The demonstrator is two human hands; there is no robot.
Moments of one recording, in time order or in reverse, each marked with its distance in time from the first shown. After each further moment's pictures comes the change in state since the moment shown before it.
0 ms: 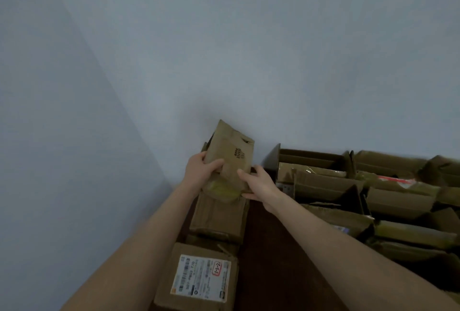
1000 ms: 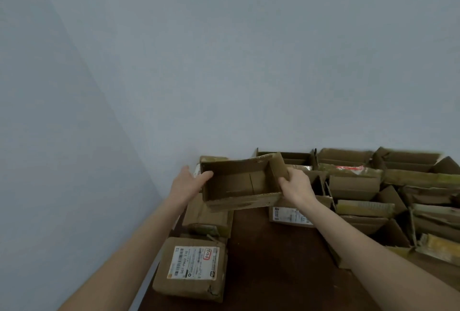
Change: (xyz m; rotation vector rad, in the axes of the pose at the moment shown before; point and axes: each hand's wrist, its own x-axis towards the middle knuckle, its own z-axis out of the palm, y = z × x) left_hand -0.101 0.032 -0.013 0.238 -0.051 -0.083; right_hand -0.115 -0.002 -0.094 -0.528 0.406 -0.246
